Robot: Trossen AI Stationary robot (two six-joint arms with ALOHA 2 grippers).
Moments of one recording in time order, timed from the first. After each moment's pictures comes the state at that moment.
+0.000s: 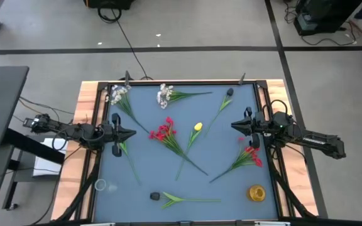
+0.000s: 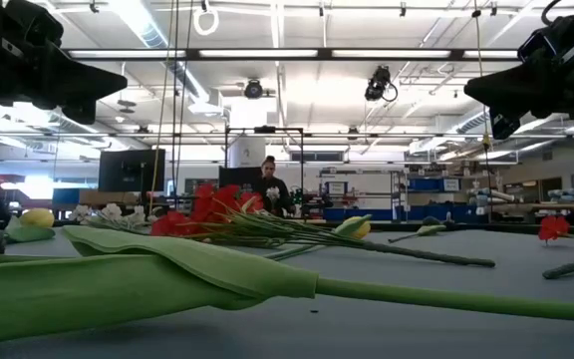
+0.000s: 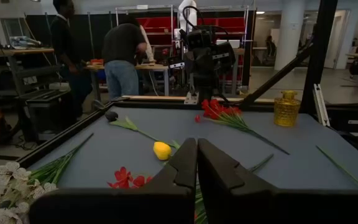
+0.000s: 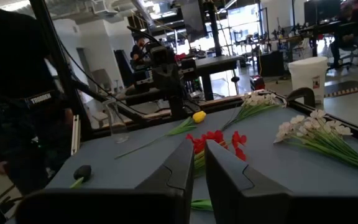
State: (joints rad) left arm -0.31 0.02 0.01 0.07 -0.44 0.01; right arm -0.29 0.01 0.01 0.07 -0.25 0.24
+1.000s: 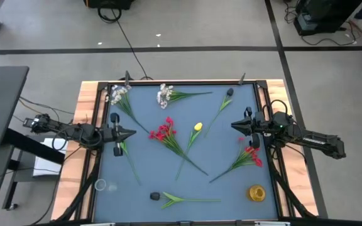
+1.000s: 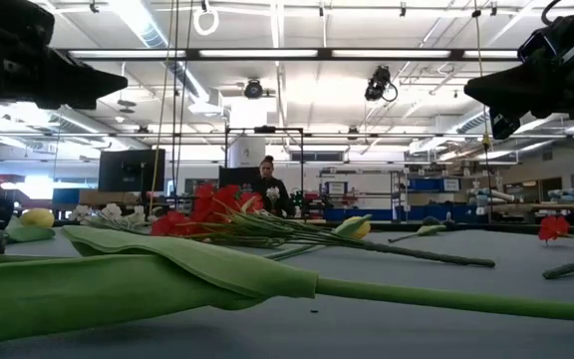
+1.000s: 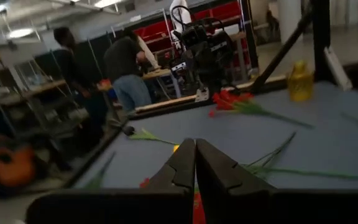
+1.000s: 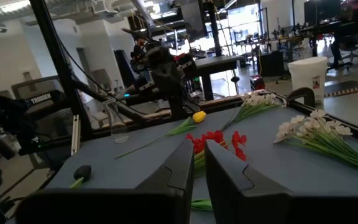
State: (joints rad) left arm -0.31 0.02 0.01 0.07 -0.45 0.29; right arm -0.29 0.01 0.01 0.07 -0.25 0.24
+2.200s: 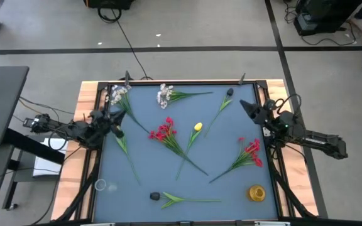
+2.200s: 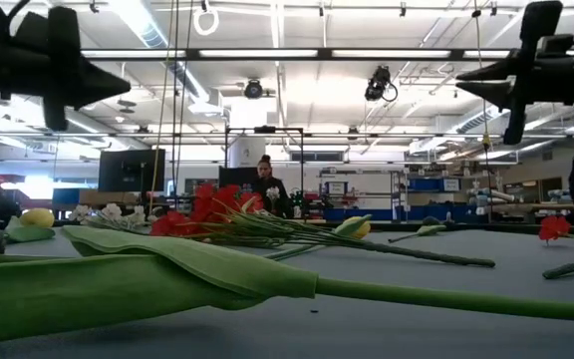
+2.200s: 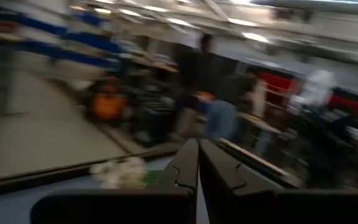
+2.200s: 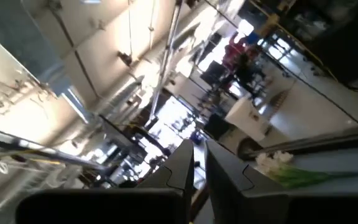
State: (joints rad) left arm -0.31 0.02 0.01 0.28 -1.04 -0.15; right arm -0.30 0.07 0.01 0.32 0.29 0.85
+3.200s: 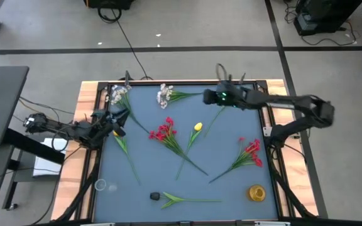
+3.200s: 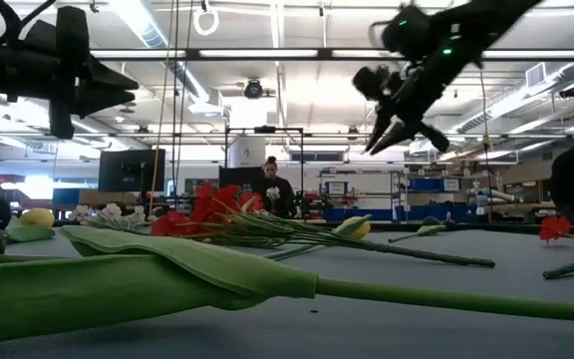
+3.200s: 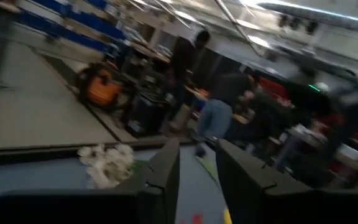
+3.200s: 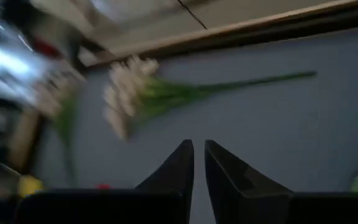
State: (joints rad) left arm -0.26 0.15 0.02 0.34 -0.95 -0.34; right arm -0.44 1.38 0.90 -0.28 0.22 0.98
